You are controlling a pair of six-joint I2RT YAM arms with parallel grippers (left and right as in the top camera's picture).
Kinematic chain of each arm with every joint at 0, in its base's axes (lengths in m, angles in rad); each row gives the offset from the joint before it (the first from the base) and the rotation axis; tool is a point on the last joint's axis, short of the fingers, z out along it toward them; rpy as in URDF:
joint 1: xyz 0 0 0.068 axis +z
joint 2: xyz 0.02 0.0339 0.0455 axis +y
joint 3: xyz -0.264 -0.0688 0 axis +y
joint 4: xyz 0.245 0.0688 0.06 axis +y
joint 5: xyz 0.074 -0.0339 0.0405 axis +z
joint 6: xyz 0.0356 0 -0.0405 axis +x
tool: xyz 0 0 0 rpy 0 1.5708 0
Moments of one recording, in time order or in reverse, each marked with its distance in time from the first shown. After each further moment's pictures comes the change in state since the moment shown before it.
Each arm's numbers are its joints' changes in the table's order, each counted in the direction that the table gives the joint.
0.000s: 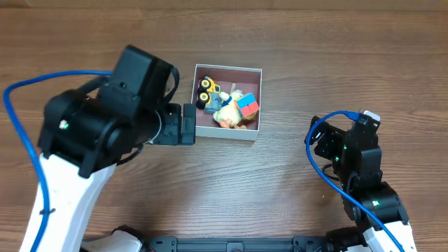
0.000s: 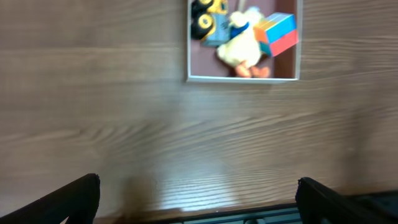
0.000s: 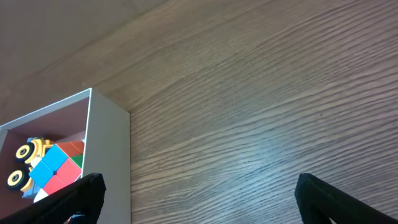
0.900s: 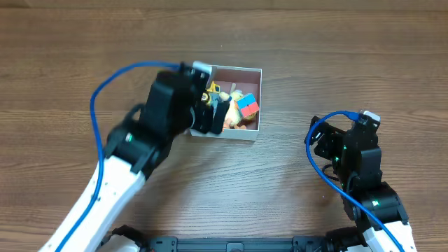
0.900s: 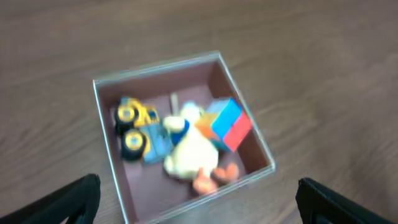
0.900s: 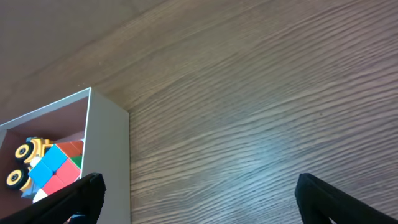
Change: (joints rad) left arm 0.003 -0.225 0.874 -1.133 -0.148 0.303; right arm 0.000 0.000 0.002 0.000 0.000 0.001
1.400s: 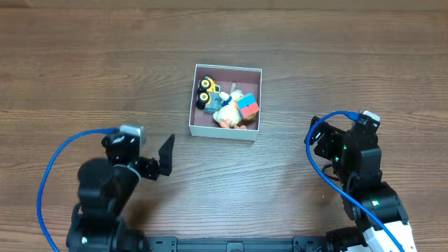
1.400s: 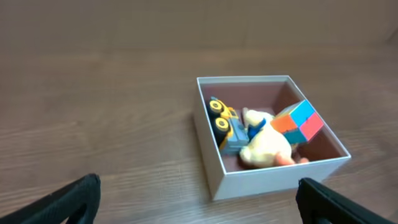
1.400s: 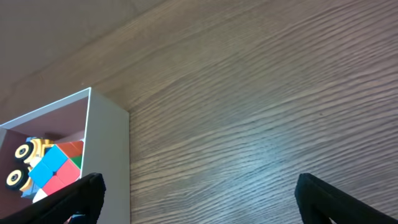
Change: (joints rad) left arm 0.418 -0.747 0.588 -0.183 -0.145 0.109; right arm 0.000 0.000 0.000 0.000 -0.001 -0.001
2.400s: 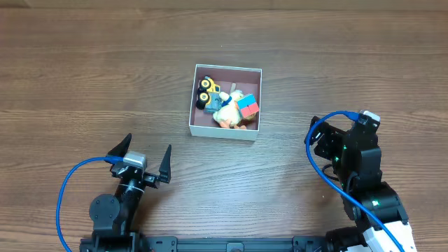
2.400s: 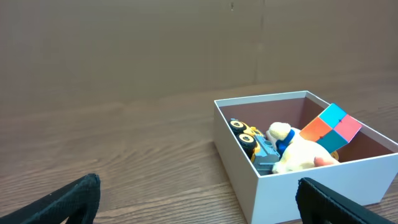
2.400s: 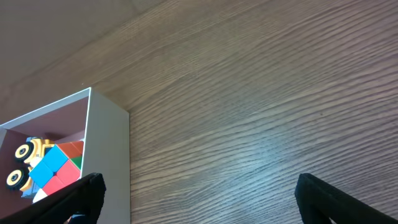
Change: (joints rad) left arm 0.097 -0.429 0.472 -0.324 -0.058 0.069; right arm 0.000 0.000 0.000 0.000 0.000 0.000
